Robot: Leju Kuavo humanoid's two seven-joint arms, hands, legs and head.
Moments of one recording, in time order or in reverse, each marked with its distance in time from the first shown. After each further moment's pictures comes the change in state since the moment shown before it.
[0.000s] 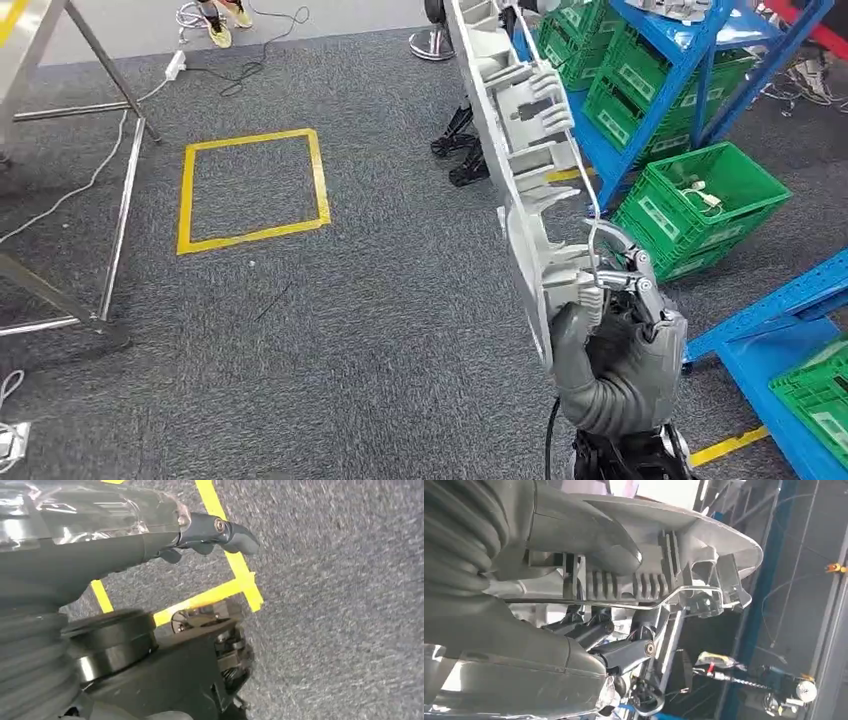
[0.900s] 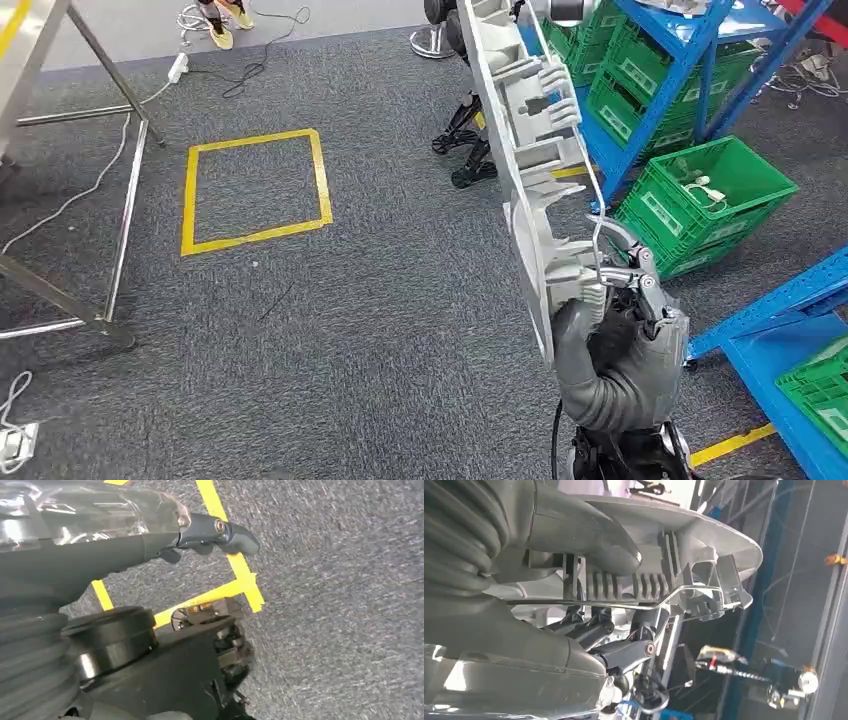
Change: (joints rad) left arm 0.001 0.002 0.000 0.000 0.000 0.000 0.000; right arm 0.000 0.000 0.000 0.000 0.000 0.000 0.000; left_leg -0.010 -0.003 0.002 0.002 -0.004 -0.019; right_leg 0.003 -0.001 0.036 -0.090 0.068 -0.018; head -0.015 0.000
